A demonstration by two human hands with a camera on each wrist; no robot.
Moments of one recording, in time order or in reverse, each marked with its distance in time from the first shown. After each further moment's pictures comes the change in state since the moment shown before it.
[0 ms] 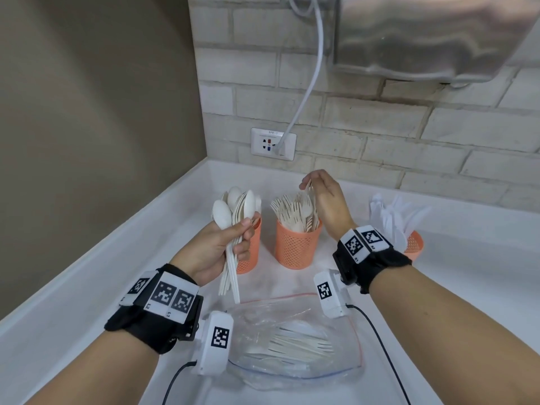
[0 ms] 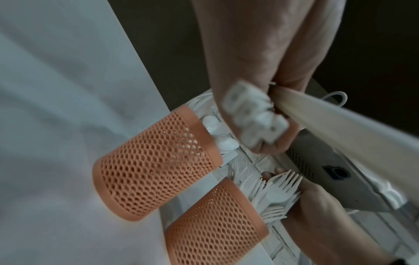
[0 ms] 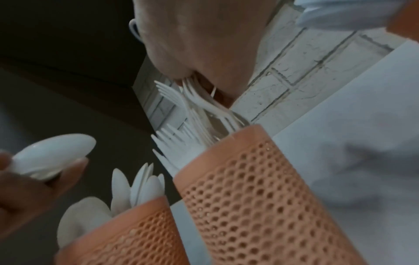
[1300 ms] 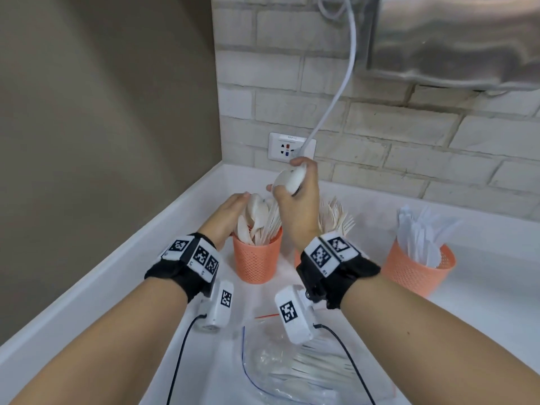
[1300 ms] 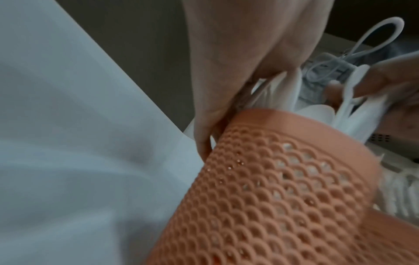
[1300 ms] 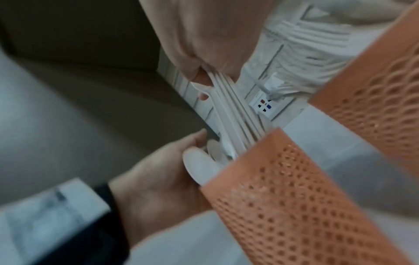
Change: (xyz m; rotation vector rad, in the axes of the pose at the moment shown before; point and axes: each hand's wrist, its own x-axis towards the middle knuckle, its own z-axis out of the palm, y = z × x) left_hand 0.064 0.021 -0.049 0.605 0.335 -0.012; right_hand -0.015 -0.040 0.093 0.266 0.192 -0.134
